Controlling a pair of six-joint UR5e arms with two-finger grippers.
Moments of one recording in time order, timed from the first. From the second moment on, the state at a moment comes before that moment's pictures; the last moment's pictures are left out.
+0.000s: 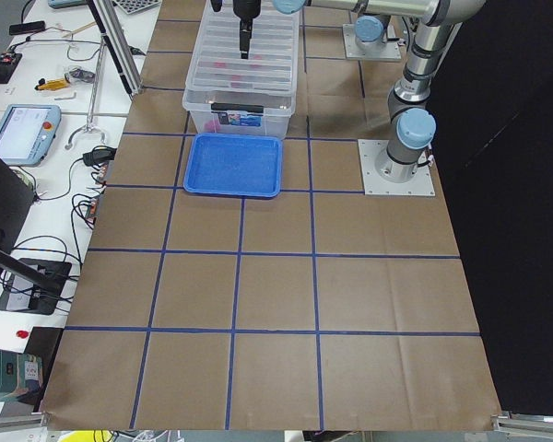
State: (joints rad) left arm -1.63 -1.66 -1.45 -1.53 1.54 -0.03; right arm 1.17 -1.42 1.78 -1.82 -1.47 -0.42
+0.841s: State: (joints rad) left arm -1.63 -1.66 -1.45 -1.53 1.54 -0.03; right arm 1.21 -1.44 1.79 -1.82 -1.43 -0.43
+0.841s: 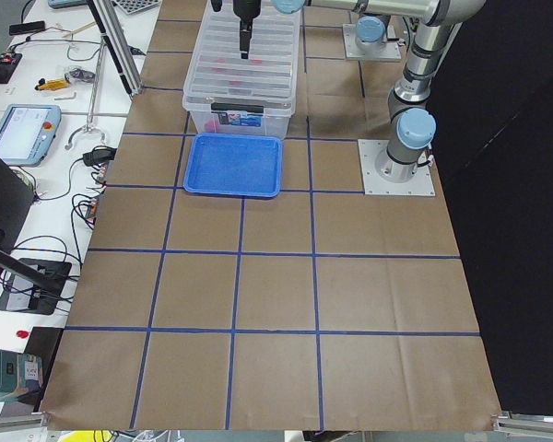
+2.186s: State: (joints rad) left arm -1.63 -1.66 -1.45 -1.53 1.54 -0.03; right arm 1.45 -1.47 1.41 -1.52 -1.55 -0.02
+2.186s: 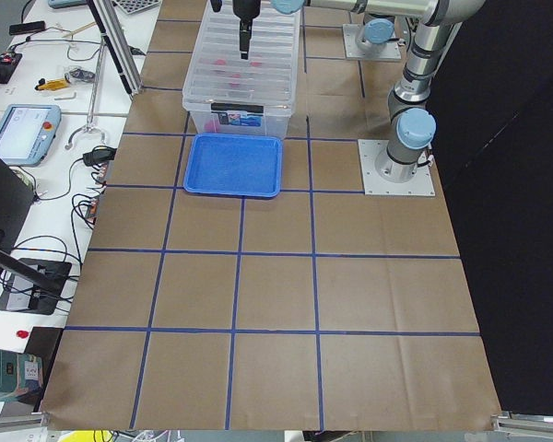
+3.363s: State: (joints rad) left arm -1.63 -1.66 -1.45 -1.53 1.54 -0.03; right arm 1.59 -1.50 1.37 -1.40 -1.61 0.19
